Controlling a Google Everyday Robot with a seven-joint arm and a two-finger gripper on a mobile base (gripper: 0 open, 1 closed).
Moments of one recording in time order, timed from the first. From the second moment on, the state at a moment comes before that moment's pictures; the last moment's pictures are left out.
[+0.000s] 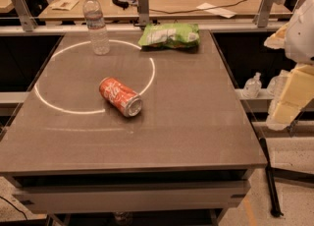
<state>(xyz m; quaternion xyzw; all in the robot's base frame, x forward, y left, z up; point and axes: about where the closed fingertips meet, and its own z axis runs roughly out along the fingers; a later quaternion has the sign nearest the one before) 0.438 -0.217 0.976 -0.60 0.78 -0.03 0.16</state>
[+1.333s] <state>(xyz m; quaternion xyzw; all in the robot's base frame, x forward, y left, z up) 0.469 -0.168 1.006 -0.48 0.85 0.07 0.19</state>
